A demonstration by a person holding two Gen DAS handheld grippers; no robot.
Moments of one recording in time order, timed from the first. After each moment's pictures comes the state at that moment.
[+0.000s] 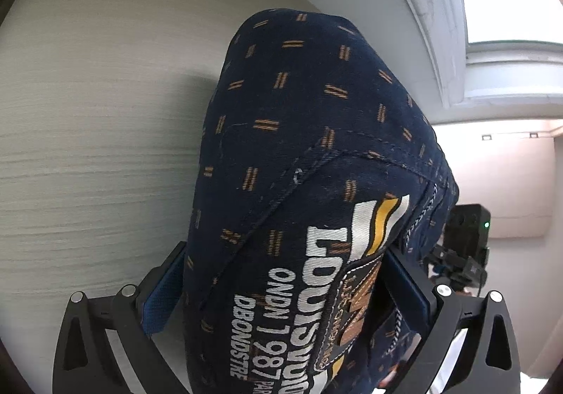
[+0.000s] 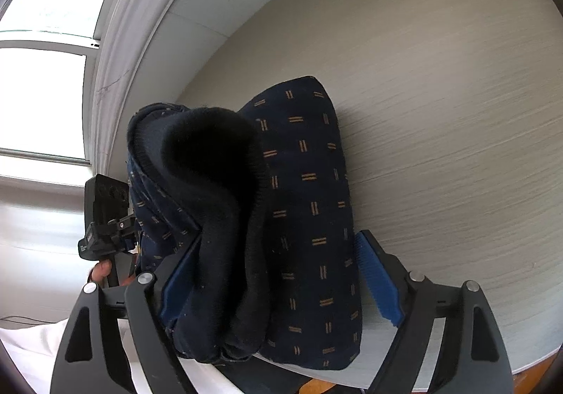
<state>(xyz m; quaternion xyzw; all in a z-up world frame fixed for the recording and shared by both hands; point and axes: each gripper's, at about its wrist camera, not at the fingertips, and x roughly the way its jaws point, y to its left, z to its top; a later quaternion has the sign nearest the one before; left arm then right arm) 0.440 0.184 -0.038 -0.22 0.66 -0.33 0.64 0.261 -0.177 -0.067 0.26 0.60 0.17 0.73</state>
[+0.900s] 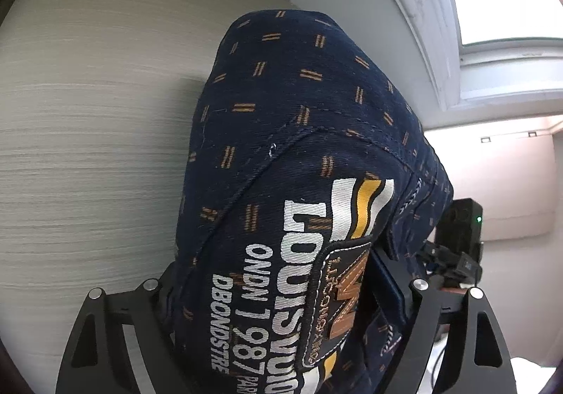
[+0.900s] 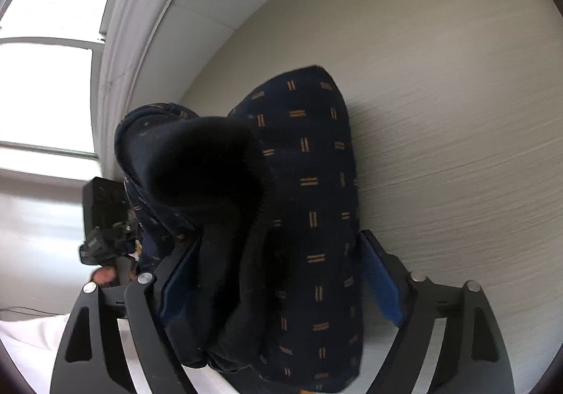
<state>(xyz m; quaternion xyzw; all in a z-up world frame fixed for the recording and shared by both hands) 0.420 0.181 -0.028 -0.23 0.64 -0.33 0.66 0.275 -0.164 -0.082 0.28 0.60 0.20 0.73</state>
